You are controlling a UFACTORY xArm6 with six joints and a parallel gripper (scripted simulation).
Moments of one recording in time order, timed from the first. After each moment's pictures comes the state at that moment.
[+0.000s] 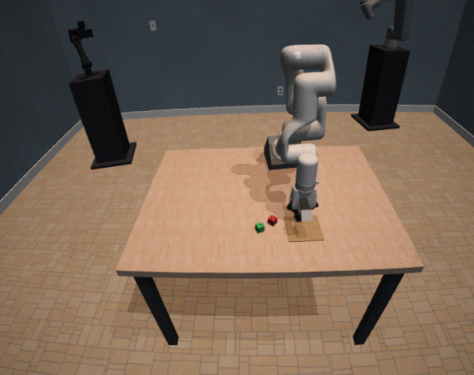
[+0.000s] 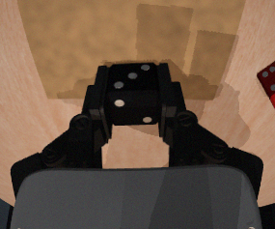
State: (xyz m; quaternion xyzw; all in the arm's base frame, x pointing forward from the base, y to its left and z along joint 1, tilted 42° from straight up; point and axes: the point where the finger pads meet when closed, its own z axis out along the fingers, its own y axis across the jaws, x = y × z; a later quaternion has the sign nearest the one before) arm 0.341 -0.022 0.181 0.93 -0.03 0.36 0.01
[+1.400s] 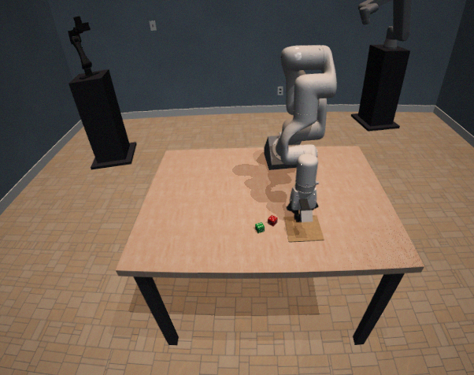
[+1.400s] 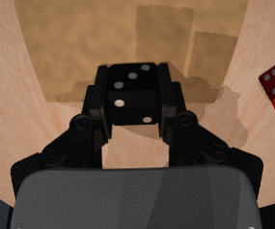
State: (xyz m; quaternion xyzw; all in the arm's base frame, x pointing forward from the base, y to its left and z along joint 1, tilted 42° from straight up) arm 0.344 -0.023 0.178 0.93 -0.03 0.36 0.01
